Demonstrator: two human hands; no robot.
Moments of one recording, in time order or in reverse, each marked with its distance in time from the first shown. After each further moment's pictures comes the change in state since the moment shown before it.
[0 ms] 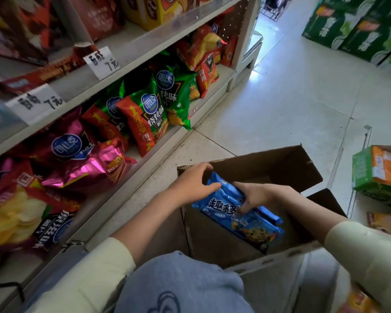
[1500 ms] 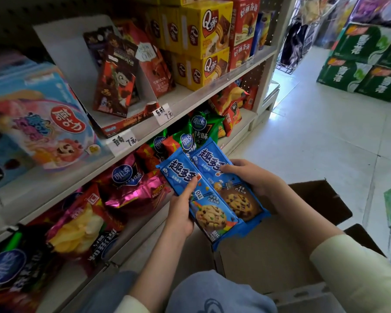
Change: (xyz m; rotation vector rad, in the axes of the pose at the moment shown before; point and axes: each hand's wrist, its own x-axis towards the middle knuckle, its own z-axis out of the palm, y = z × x) left_hand -0.056 -0.016 -0.049 -1.563 0.444 -0.269; right_hand -0.013 -0.147 -0.049 0.734 0.291 -0.271
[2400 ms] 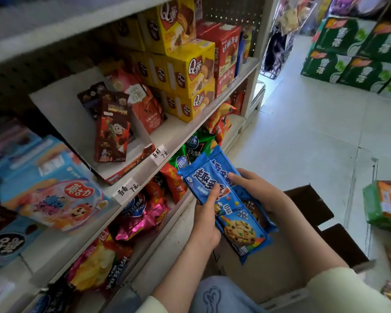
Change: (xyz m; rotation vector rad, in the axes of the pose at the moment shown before) left_hand -0.024 0.025 0.081 0.032 -0.055 -0.155; right_hand -0.050 -0.050 -0.013 0.007 0.128 -0.021
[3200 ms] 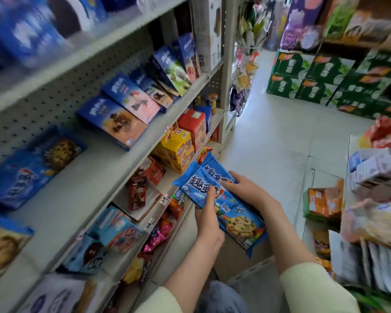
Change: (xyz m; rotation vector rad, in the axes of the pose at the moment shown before) left_hand -0.197 0.143 0.184 0.005 0.182 -0.047; right_hand -0.181 -0.239 -0.047 -0.237 0.128 0.037
